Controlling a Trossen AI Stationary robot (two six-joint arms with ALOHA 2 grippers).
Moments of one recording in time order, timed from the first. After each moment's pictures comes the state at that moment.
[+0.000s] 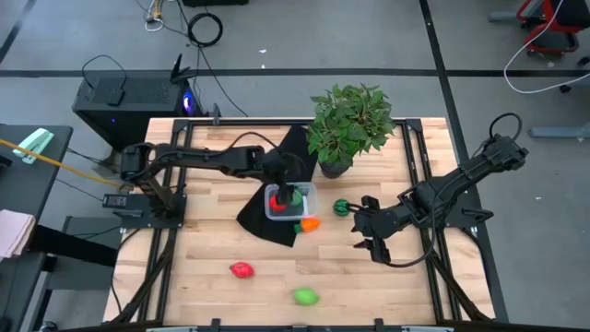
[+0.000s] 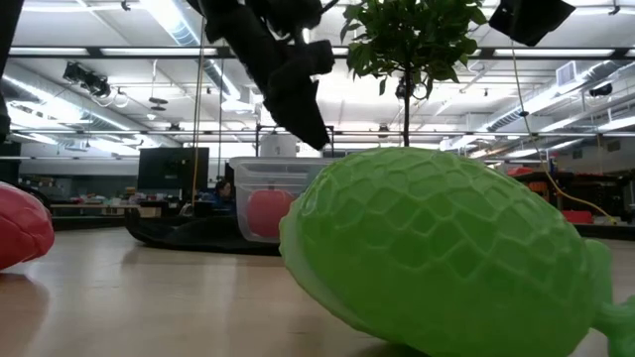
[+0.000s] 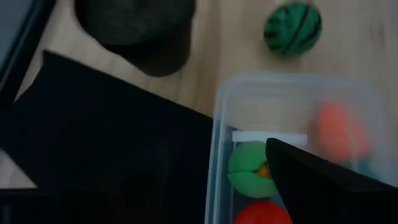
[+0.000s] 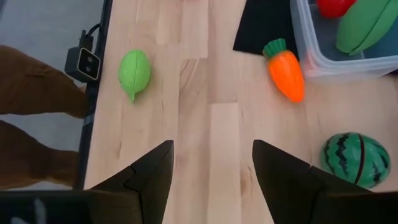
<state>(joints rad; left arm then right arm) 0.14 1.69 1.25 -0.39 -0.09 0.02 0.50 1.23 1.04 -0.74 0.12 0.51</state>
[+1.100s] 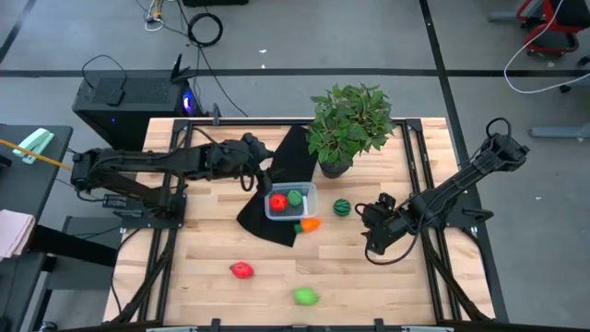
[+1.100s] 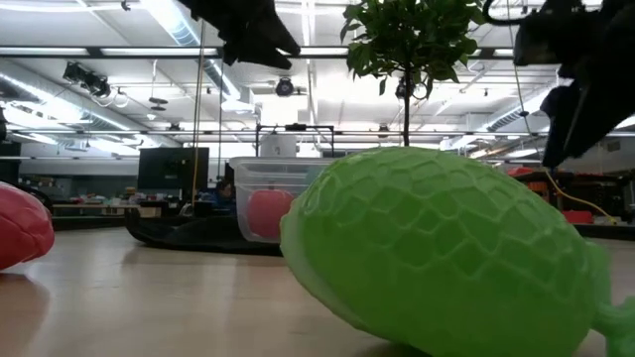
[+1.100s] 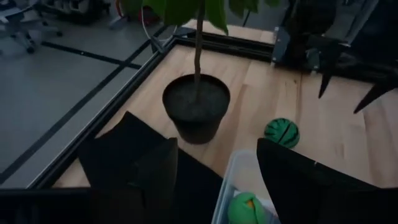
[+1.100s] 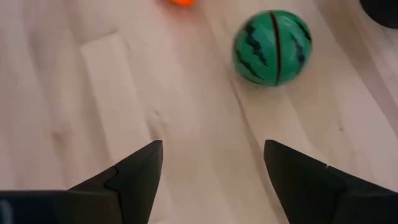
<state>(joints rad) 0.08 1.27 1.02 -0.21 -0.29 -0.15 0.53 1.20 0.71 -0.73 0.36 0.84</state>
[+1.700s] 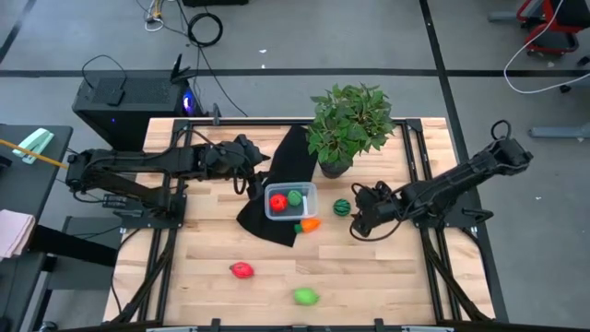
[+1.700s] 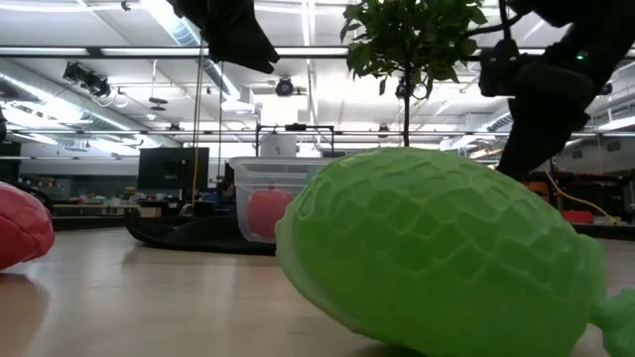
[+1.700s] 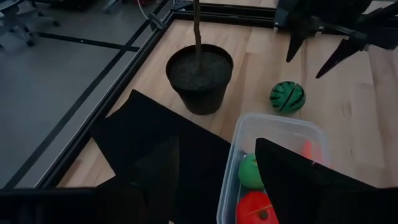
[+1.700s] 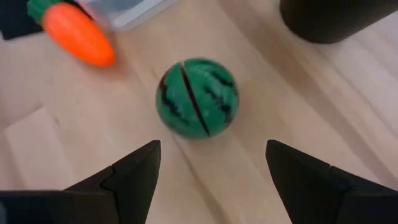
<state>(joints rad) 0.07 1.21 1.02 -0.36 -0.28 -0.08 0.32 1.20 0.63 -0.58 0.43 0.82</state>
